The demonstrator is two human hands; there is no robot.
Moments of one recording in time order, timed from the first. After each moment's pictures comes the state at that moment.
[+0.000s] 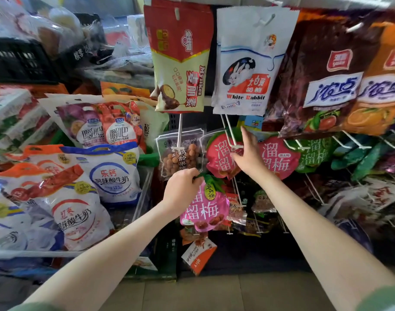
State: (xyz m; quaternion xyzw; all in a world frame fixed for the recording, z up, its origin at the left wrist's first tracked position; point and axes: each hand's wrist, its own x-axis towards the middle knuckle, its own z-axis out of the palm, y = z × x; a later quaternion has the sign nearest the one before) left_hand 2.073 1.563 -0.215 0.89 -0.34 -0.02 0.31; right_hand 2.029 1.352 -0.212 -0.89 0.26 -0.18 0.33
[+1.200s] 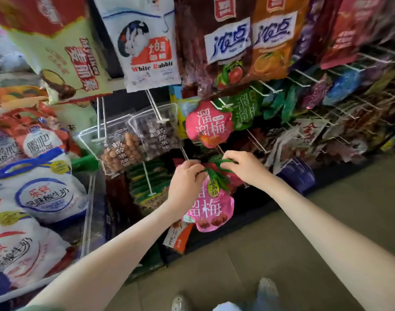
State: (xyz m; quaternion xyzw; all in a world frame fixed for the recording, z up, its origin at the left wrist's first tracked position) left_hand 1.971 1.495 -0.239 0.80 -0.48 -0.11 0.33; right_hand 1.848 1.356 -0.222 -0.87 0.30 -0.08 0.38
